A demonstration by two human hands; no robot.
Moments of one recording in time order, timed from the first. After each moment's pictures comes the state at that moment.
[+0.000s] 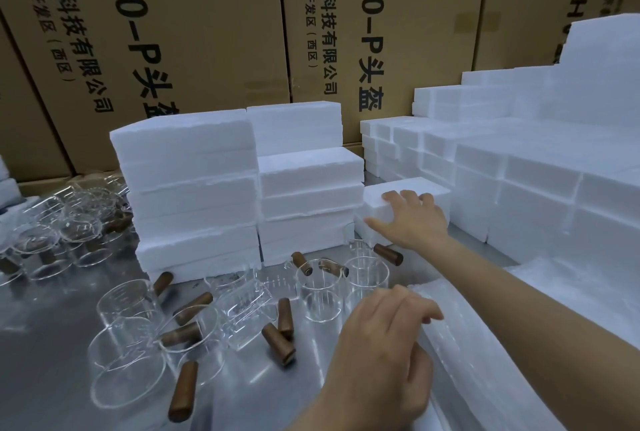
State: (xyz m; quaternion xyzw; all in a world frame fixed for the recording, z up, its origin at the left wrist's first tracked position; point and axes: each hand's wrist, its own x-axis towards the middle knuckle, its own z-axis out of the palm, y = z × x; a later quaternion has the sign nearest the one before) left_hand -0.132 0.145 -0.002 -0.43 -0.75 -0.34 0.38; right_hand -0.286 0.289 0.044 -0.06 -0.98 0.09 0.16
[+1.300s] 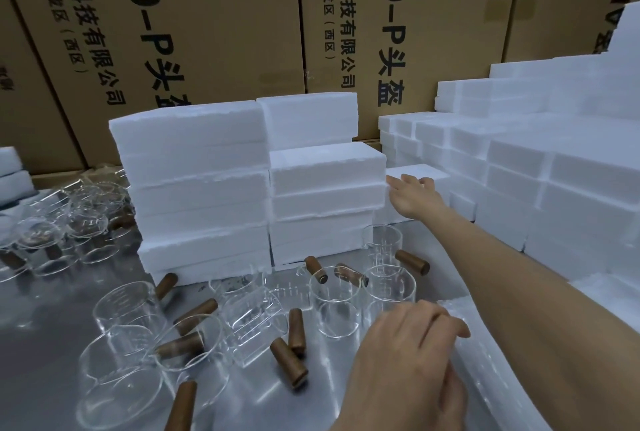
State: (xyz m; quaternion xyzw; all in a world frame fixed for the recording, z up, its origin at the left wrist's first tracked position) left_hand -0.147 0.149 -0.011 -0.38 -0.81 -0.26 0.37; right_hand -0.386 0.294 0.044 -0.02 -0.99 0.14 0.09
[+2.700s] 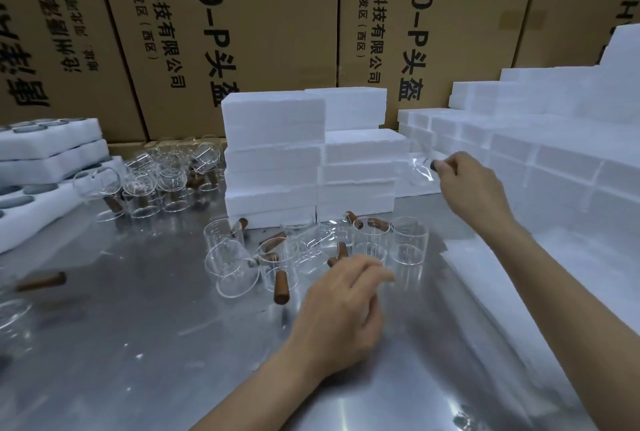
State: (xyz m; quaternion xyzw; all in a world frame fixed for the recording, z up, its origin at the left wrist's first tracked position) left_hand -0.077 0.040 -0.002 -0.36 -0.81 -0.27 0.37; right_hand -0.166 0.243 0.099 -0.07 -0.91 0.31 0.28
